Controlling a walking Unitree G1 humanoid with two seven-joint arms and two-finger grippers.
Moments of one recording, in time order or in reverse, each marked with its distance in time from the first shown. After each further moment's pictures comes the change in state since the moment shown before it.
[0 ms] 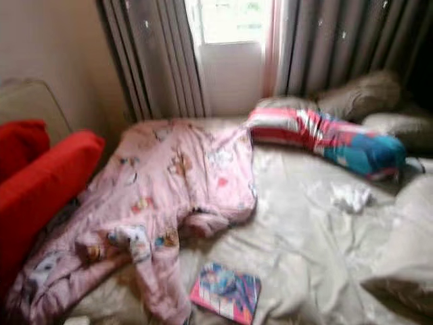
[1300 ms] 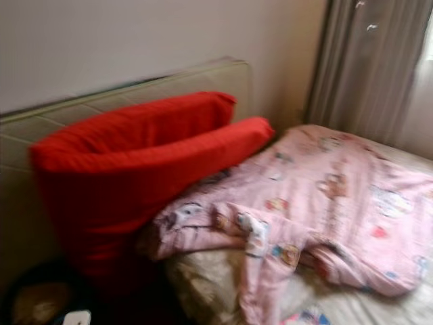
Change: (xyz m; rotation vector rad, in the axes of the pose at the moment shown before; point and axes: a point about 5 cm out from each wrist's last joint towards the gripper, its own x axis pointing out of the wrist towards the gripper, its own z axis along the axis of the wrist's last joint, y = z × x) left arm 0.001 -0.002 -0.002 0.000 0.035 0.009; right arm 0.004 0.029 0.016 -0.100 -0.039 0.082
